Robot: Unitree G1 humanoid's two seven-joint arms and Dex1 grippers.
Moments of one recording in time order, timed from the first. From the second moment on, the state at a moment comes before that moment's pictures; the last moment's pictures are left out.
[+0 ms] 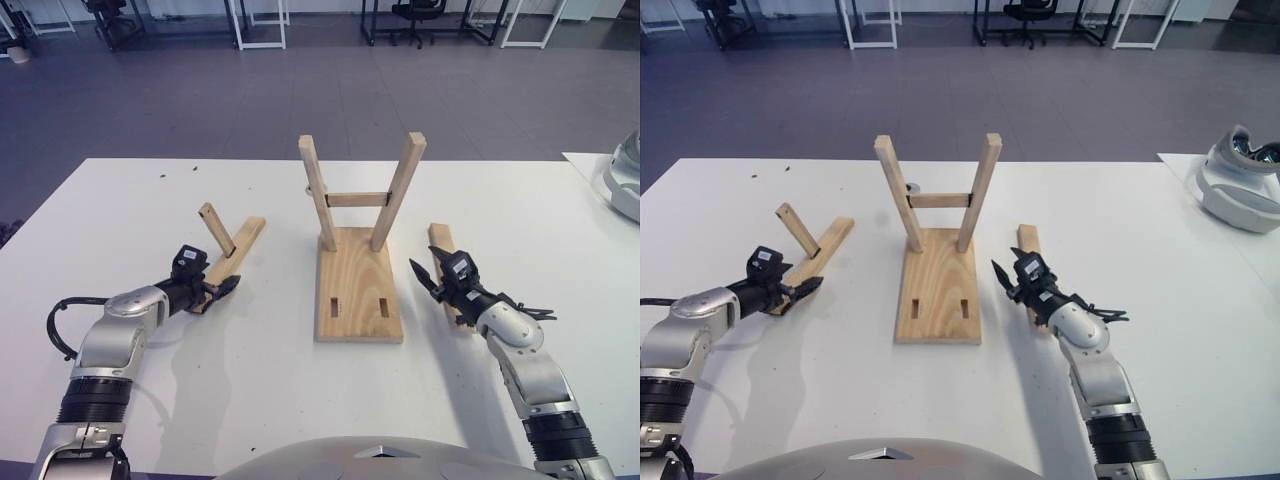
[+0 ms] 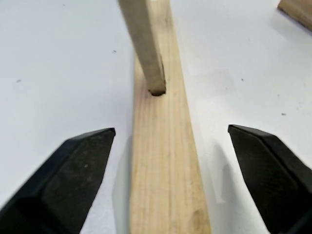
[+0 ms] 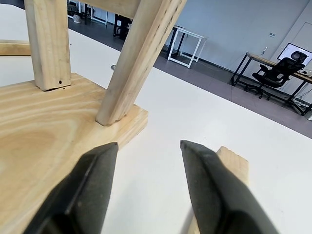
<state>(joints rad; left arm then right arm) -0.08 0.61 0.07 0.05 -0.26 0.57 -0.57 0.05 -0.37 0.04 -0.09 0.05 0.09 0.43</state>
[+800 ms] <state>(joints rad) -0.07 0.60 0.12 0.11 -0.29 0.51 -0.65 0.04 -0.37 0.04 -0.09 0.04 0.08 0.43</state>
